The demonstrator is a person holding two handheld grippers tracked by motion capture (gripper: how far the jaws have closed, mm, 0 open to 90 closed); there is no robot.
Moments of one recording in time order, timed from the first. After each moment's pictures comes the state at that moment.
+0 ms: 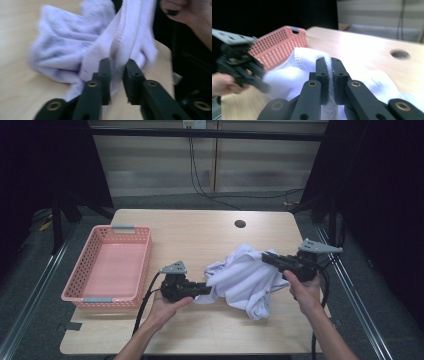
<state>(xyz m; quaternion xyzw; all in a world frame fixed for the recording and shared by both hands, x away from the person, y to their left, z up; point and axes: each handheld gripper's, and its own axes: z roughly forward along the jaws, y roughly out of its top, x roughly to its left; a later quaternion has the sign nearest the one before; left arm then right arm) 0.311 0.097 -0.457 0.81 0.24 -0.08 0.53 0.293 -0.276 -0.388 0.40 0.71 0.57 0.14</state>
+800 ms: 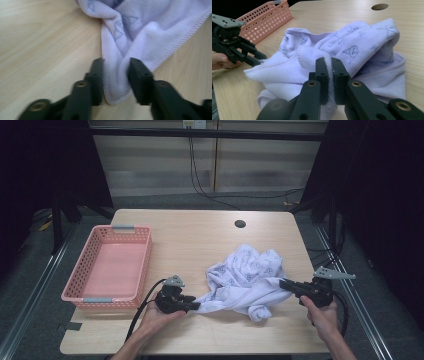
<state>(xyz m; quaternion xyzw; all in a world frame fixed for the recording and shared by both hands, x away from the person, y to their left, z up) 0.308 0.115 -0.504 0.86 0.28 -0.07 0.42 0.252 -0.327 -0.450 0.46 0.71 0.52 0.12</state>
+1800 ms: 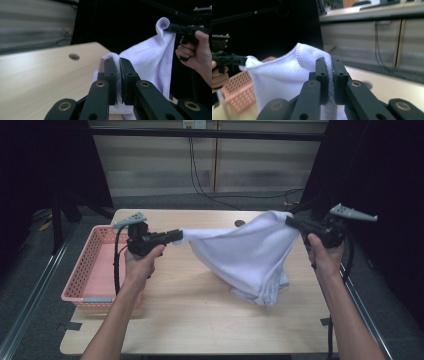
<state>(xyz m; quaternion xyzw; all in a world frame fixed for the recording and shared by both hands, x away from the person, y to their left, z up) 0.380 0.167 -0.345 0.70 0.33 0.03 0.63 0.338 -0.327 -0.319 0.41 0.65 0.61 0.20</state>
